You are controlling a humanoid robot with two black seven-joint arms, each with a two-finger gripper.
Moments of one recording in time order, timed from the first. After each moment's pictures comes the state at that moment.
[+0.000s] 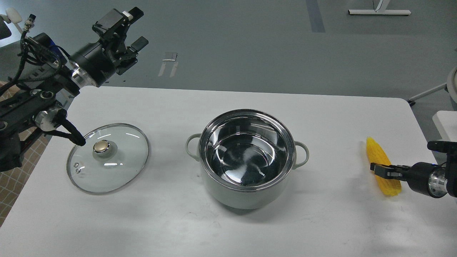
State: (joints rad) left arm -0.79 0.71 -0.63 -1.08 0.62 -0.26 -0.49; right arm 0.46 -0.73 0.68 0.97 -1.79 0.35 0.32
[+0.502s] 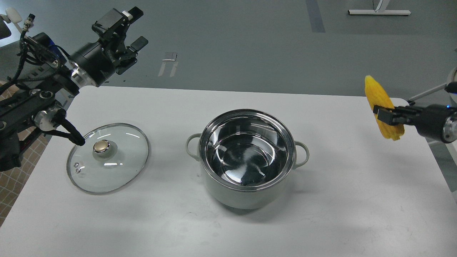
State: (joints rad) left arm -0.79 0.71 -0.63 -1.08 0.62 -0.26 -0.49; right arm 0.73 -0.86 0.72 1.15 -1.76 0.40 0.32
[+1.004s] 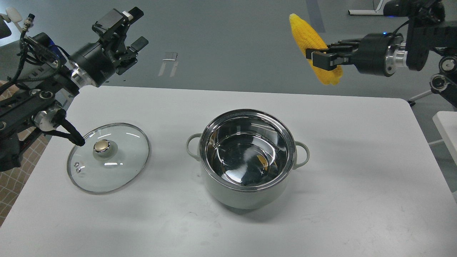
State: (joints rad) left arm -0.79 0.71 -0.63 -1.08 0.62 -0.26 -0.49; right arm 1.24 -0.63 0.40 1.18 -1.68 0.48 0.32
